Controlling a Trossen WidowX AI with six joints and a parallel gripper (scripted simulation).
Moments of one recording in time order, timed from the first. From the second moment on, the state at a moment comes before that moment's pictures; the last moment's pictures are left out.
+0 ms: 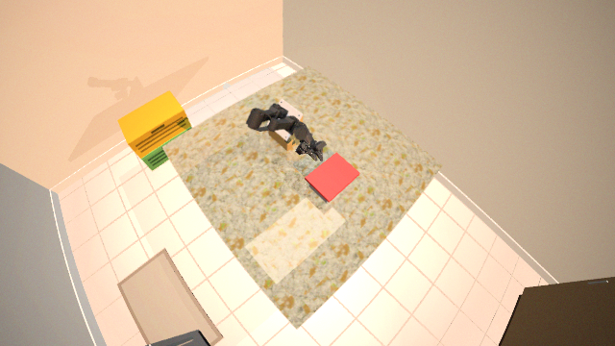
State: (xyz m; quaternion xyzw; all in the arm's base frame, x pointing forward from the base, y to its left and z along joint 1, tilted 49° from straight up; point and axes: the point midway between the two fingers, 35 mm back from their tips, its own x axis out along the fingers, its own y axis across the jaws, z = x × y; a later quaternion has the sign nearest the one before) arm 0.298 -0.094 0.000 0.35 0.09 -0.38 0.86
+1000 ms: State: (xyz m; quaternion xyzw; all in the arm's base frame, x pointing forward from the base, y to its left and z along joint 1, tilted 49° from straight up) arm 0.323 -0.118 -0.016 0.35 0.08 -0.37 0.86
